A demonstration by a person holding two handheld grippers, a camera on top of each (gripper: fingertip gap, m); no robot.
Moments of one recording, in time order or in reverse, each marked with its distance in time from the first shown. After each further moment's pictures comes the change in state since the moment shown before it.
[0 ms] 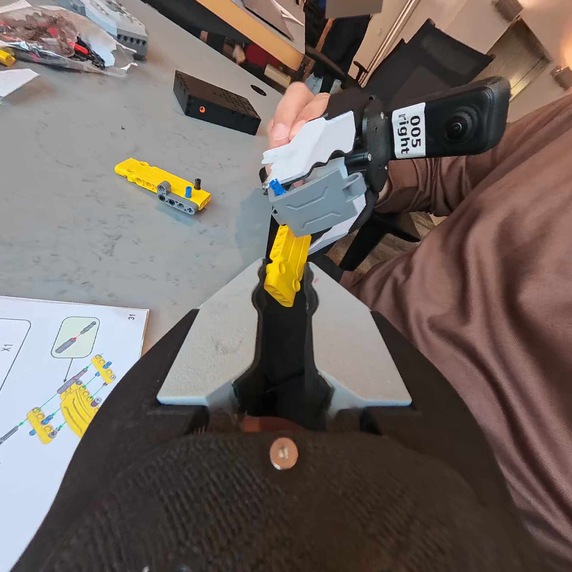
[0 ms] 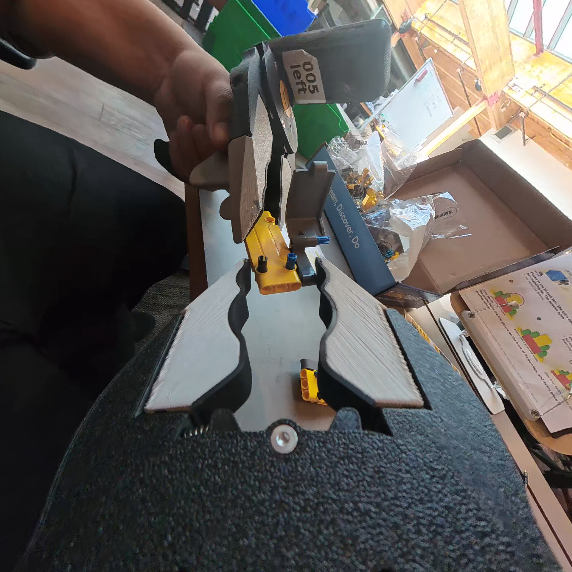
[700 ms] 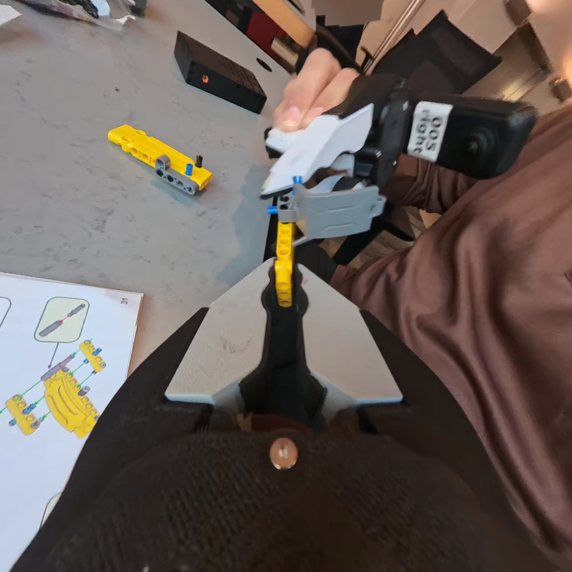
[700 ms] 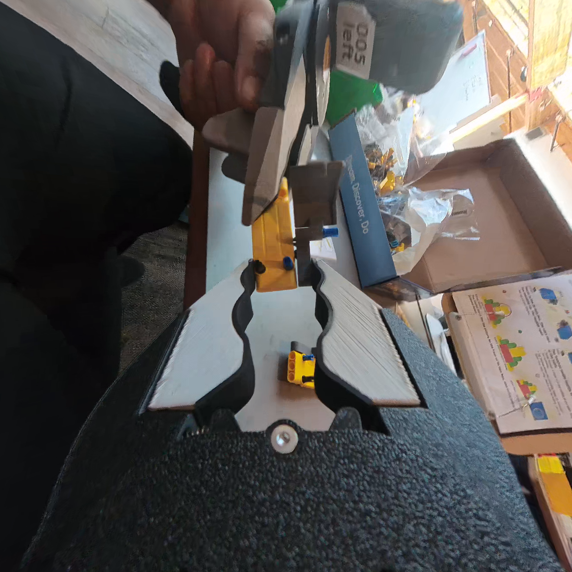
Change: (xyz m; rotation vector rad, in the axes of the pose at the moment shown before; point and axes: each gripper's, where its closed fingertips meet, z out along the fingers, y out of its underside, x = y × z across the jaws) left arm -0.004 0.007 0.003 -0.047 0.004 -0.090; right arm -0.005 0.017 0.002 -0.128 -0.069 -0.165
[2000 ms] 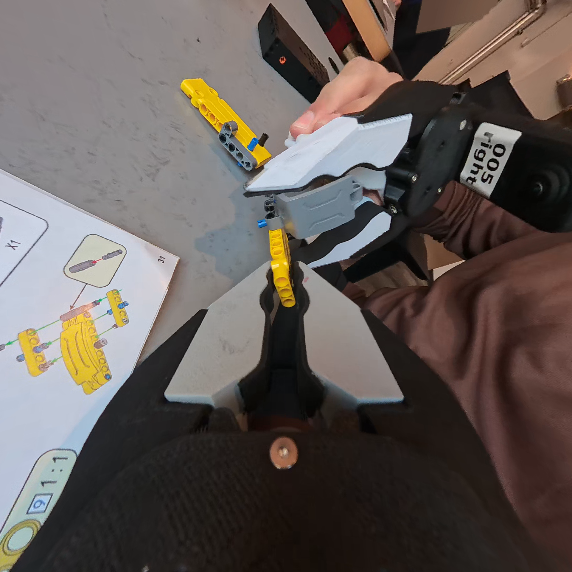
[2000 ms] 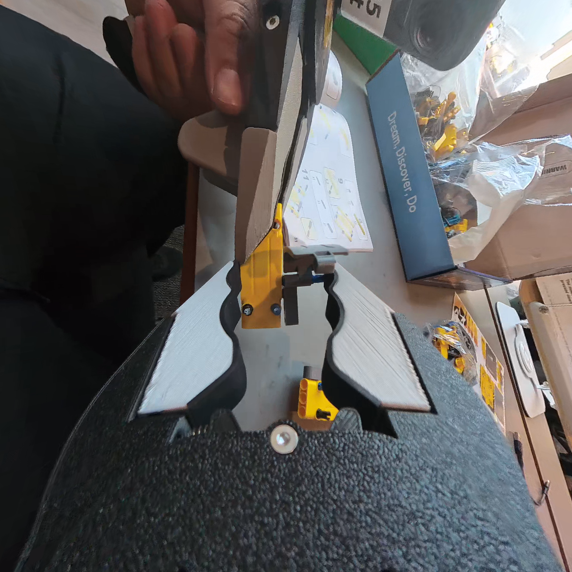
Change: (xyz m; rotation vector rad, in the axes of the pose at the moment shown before) left arm -0.028 0.008 0.005 -0.005 -0.127 -0.261; right arm -0.005 0.015 0.038 -0.093 -0.145 0.135
